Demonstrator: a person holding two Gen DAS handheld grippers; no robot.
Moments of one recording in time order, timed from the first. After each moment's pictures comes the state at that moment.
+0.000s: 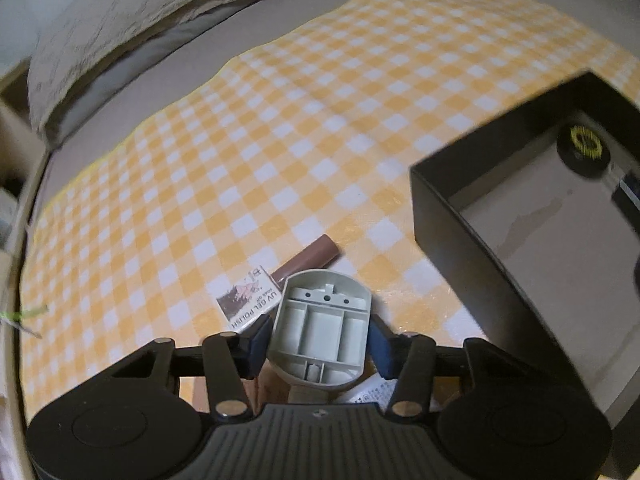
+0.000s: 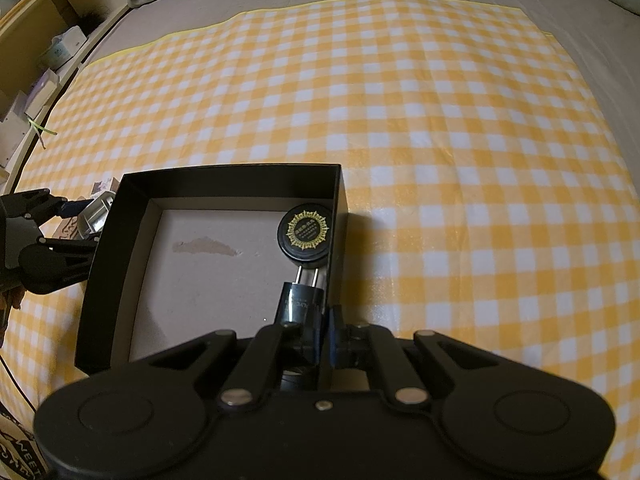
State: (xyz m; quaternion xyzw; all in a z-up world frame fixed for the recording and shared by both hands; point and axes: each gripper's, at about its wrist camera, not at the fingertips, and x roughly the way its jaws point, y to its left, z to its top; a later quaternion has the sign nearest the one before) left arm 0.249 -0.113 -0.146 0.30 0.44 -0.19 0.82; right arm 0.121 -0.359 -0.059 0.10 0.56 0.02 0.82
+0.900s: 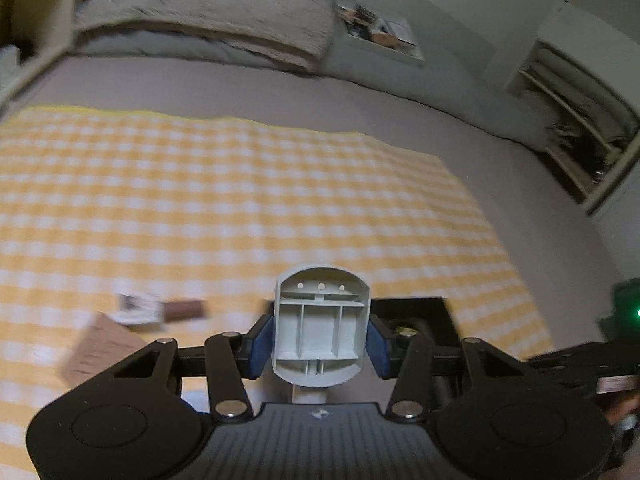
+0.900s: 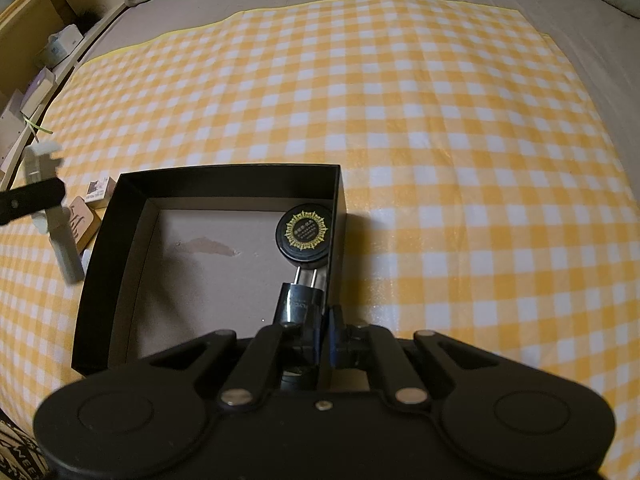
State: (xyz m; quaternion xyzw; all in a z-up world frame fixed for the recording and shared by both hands) left arm 0.216 -0.109 -0.053 -0.06 0.43 -0.25 0.87; right arm 0.123 -0.357 -0.059 0.10 0.56 0.02 0.82
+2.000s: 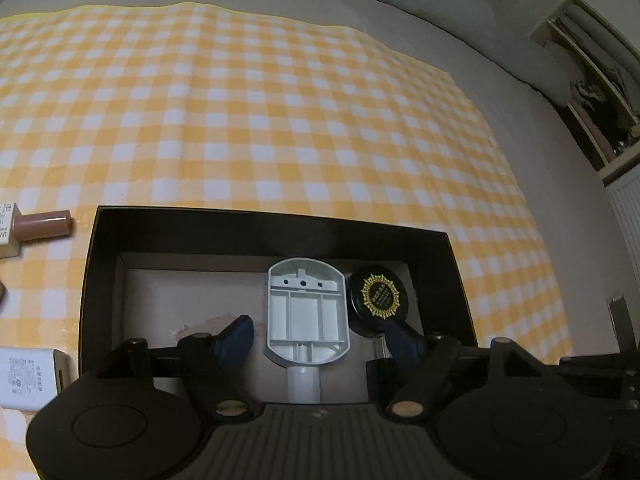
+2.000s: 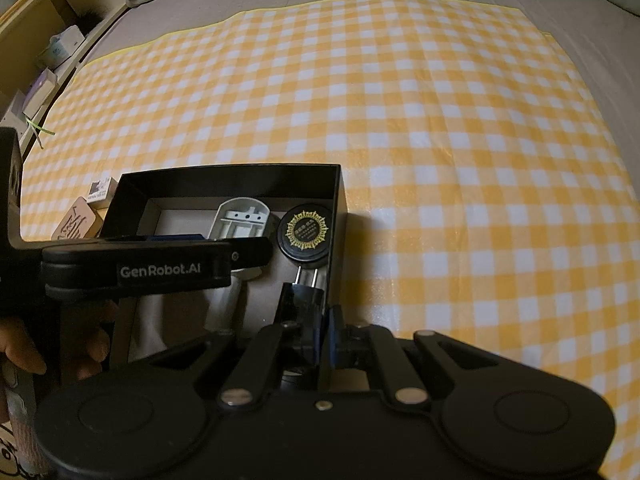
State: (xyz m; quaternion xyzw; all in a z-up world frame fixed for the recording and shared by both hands) left arm 0.235 -0.209 -0.143 -0.06 0.54 -0.24 0.81; right arm 0.123 -0.358 -0.060 0.10 0.56 0.02 0.82
